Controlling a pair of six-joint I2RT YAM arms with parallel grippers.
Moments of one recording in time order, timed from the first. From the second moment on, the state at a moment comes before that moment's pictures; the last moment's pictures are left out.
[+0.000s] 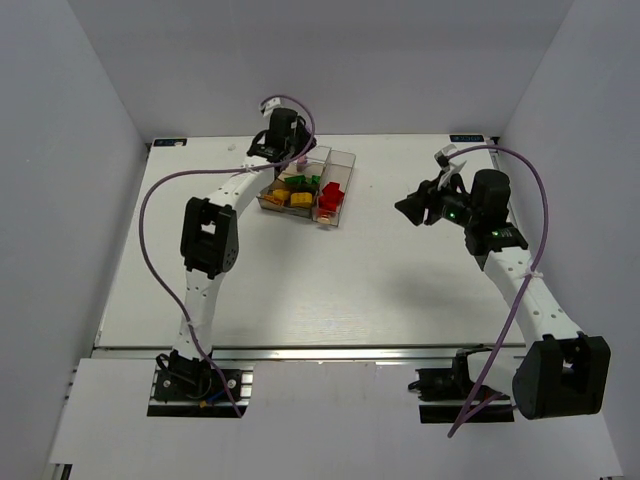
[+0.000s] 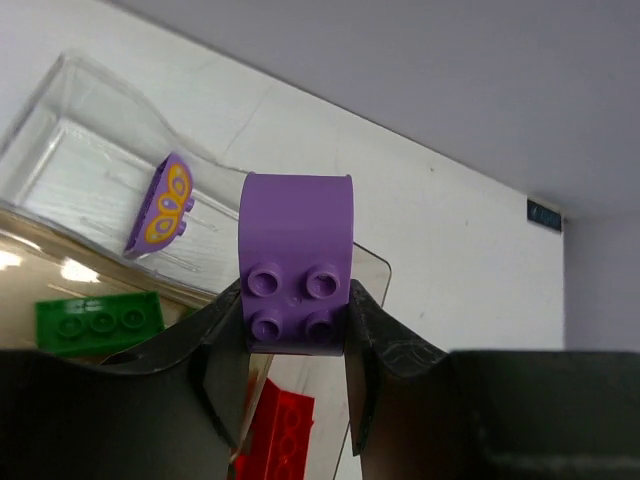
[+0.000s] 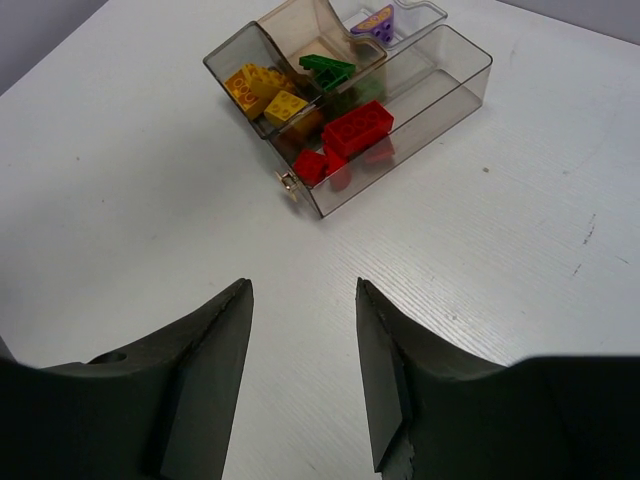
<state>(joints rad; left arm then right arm) -0.39 2.31 2.10 -0.21 -0.11 -0.68 0.13 1.16 0.90 -0.03 -0.67 0.02</state>
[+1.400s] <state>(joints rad) -0.36 2.42 1.99 -0.02 -0.11 -1.37 0.07 1.16 0.89 -0.03 -0.70 0.02</state>
